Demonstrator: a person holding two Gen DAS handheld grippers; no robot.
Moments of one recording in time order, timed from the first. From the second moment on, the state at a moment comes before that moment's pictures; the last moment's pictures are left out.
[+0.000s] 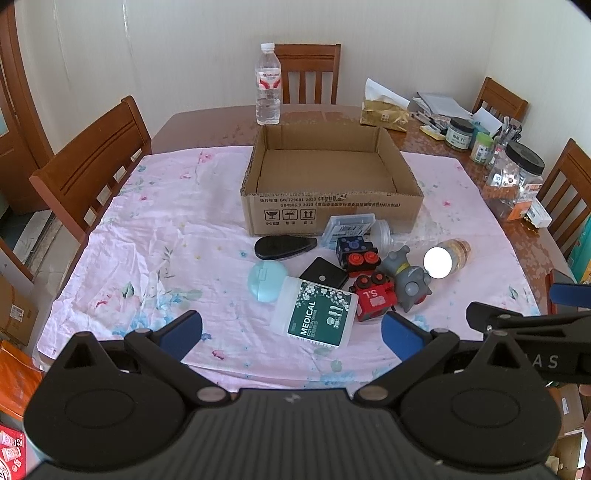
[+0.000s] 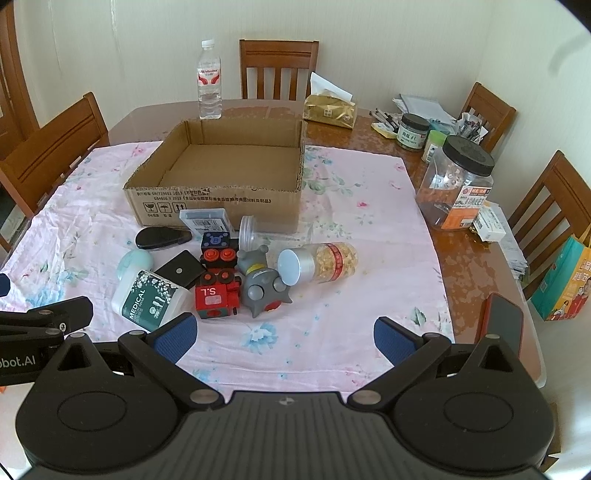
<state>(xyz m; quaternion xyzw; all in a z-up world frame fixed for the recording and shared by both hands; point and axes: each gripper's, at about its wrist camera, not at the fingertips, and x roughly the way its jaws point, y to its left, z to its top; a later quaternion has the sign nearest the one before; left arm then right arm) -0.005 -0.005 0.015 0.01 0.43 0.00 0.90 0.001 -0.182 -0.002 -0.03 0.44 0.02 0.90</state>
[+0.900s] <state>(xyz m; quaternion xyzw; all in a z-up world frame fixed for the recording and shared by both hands) -0.003 -0.012 0.019 0.01 0.43 0.01 0.90 0.006 -0.191 0.002 -0.03 0.43 0.03 0.90</state>
